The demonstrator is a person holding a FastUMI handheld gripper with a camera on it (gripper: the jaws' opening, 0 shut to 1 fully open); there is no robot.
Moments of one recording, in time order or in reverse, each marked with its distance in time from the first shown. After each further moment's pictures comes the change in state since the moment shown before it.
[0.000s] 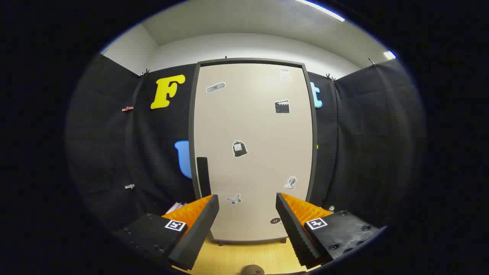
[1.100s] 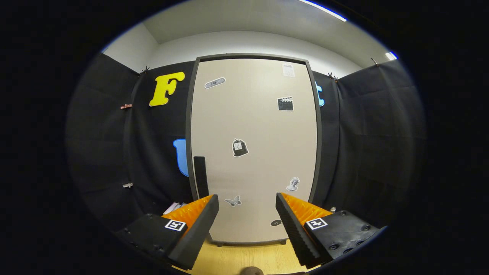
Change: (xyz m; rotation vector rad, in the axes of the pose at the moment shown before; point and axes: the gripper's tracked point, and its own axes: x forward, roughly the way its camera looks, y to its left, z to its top) arm 0.024 0.005 -0.001 0.000 0.015 0.000
